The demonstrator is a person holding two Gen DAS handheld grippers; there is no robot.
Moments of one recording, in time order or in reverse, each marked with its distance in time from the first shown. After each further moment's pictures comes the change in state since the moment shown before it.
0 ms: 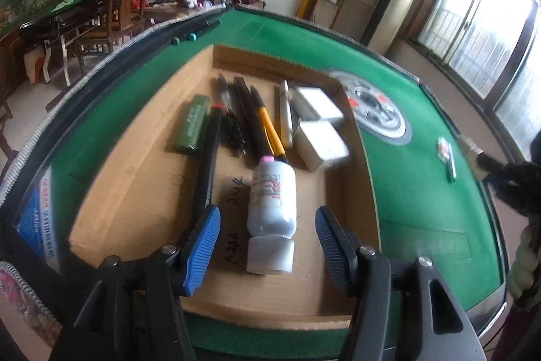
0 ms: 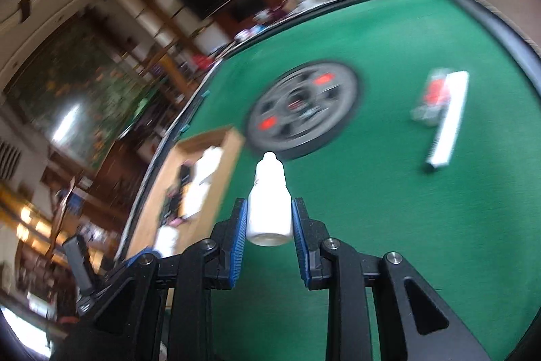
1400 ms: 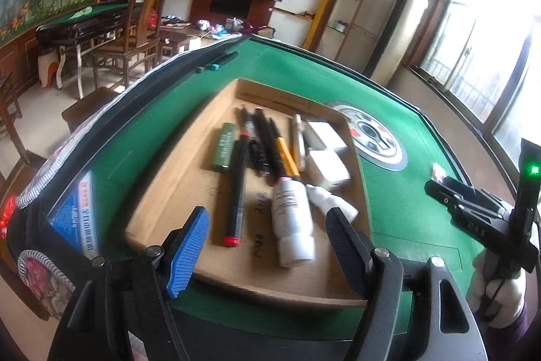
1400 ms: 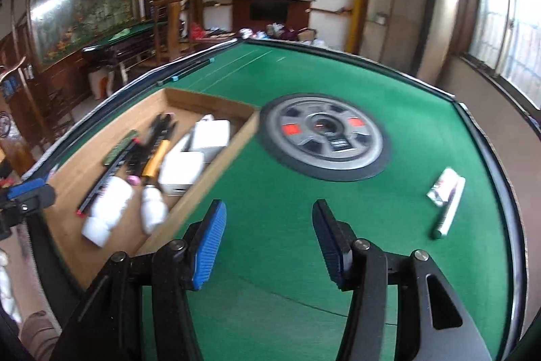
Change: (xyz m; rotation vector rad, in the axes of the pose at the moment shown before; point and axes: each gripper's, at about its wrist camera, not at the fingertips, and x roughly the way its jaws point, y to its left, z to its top) left arm -0.036 0.014 -0.001 -0.017 -0.094 0.013; right arm 0.059 0.100 -0.039 -0.490 -0.107 -0.422
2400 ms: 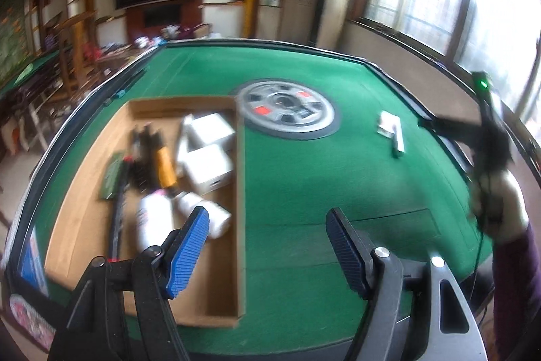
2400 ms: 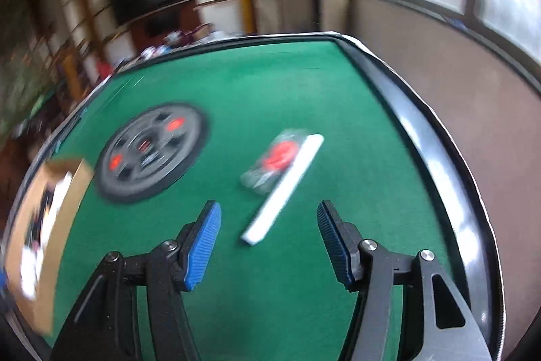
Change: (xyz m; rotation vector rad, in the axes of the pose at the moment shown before) left arm 0.019 -0.138 -0.003 0.312 0.064 -0.089; right arm 0.008 -0.239 -0.022 0.456 0.056 -0.192
